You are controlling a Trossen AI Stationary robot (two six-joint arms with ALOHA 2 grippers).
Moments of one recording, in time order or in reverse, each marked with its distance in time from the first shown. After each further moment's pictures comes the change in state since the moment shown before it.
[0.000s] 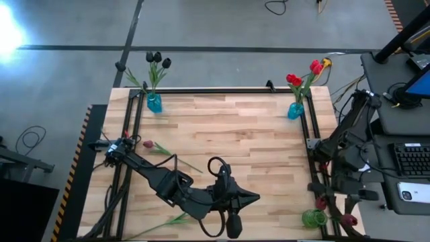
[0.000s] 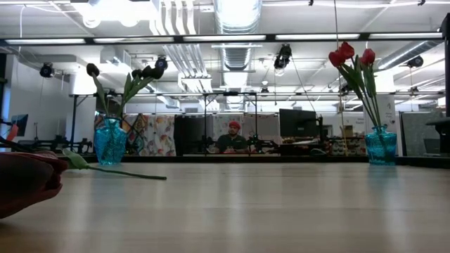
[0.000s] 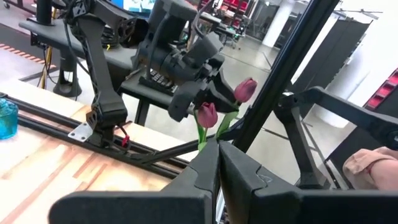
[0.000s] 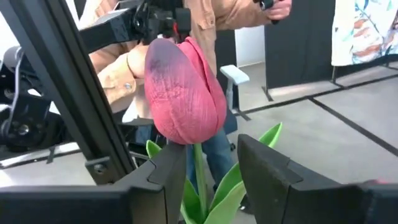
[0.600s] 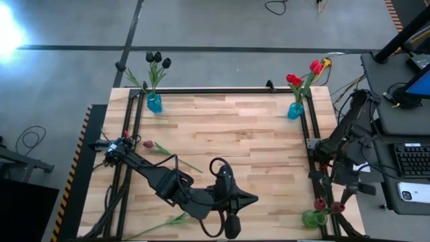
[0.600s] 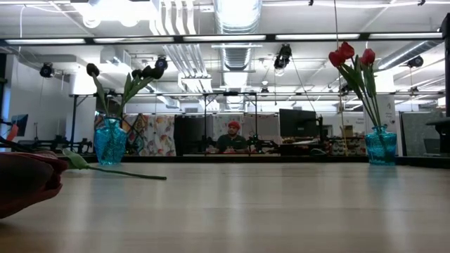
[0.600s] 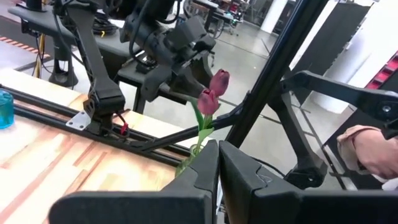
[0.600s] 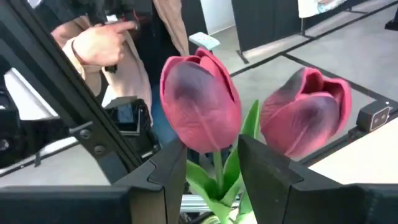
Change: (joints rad) left arm 0.002 -0.004 0.000 -0.060 0.043 -0.018; right arm 0.002 -0.105 0.047 -0.306 0.121 0.081
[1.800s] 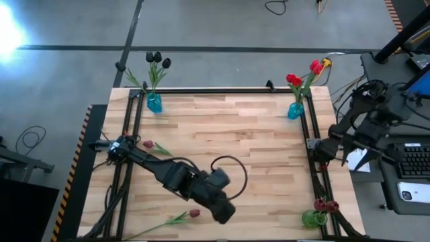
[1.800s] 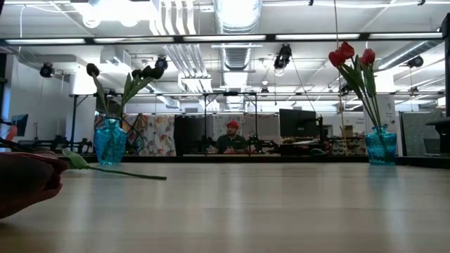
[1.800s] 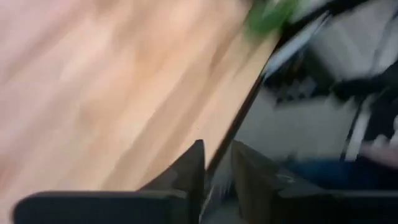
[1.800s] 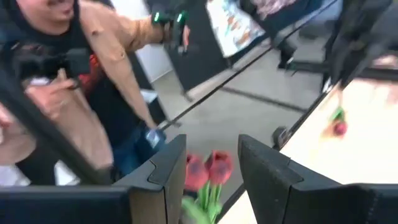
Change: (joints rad) left arm 0.057 0.007 -0.002 -0.656 0.368 -0.651; right arm 0.002 -0.004 0.546 -0.491 0.324 0.149
